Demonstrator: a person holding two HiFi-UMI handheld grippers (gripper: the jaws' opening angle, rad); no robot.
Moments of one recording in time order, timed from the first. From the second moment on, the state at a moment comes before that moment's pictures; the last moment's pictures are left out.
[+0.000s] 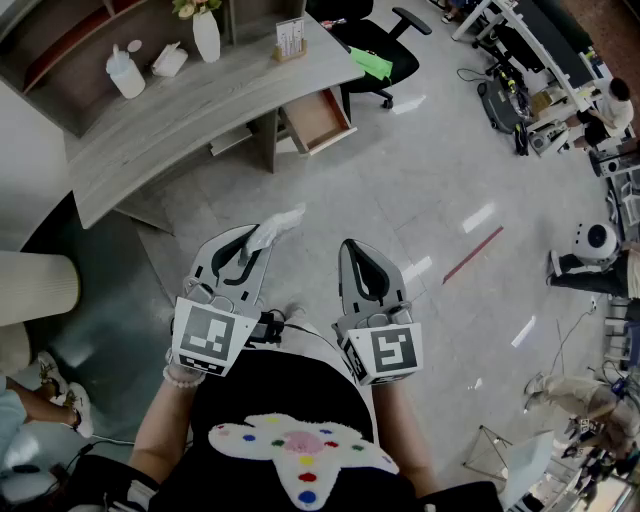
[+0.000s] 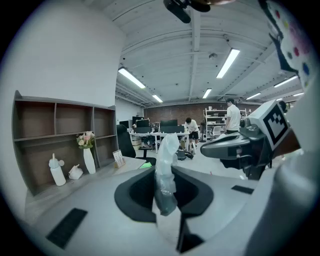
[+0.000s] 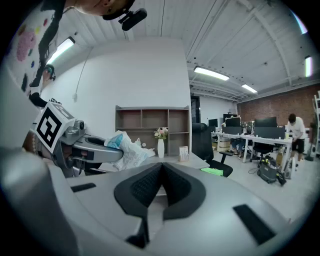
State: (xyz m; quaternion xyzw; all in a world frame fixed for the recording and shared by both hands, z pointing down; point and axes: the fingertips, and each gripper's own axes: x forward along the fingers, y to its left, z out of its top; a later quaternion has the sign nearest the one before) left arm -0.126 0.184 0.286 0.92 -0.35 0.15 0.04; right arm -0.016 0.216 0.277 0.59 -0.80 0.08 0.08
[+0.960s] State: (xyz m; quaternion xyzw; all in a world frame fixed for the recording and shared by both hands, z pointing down) left arm -0.104 0.198 0.282 0.91 -0.39 0.15 0.03; right arm 0.008 0.223 0.281 0.57 -0.82 0.08 0.08
